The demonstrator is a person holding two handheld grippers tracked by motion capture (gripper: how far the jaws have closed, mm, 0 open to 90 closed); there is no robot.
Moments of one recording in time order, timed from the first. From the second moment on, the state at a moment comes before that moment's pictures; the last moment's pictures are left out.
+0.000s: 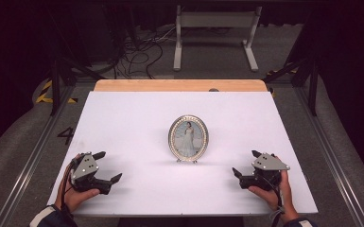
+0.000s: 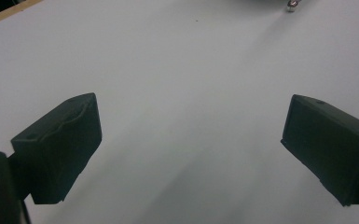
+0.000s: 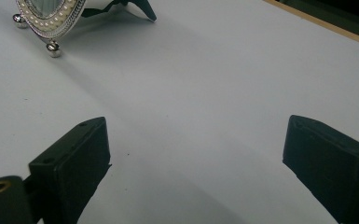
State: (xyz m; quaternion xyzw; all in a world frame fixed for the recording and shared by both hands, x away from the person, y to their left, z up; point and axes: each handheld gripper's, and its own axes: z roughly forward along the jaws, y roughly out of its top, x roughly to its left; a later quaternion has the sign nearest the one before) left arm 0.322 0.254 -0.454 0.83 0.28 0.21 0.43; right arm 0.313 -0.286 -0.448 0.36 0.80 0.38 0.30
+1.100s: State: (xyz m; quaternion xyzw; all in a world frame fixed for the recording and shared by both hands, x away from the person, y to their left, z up) left arm 0.328 0.255 -0.455 0.83 0.29 0.20 0.43; right arm 0.315 -0.293 -0.448 0.37 0.79 0.39 0.30
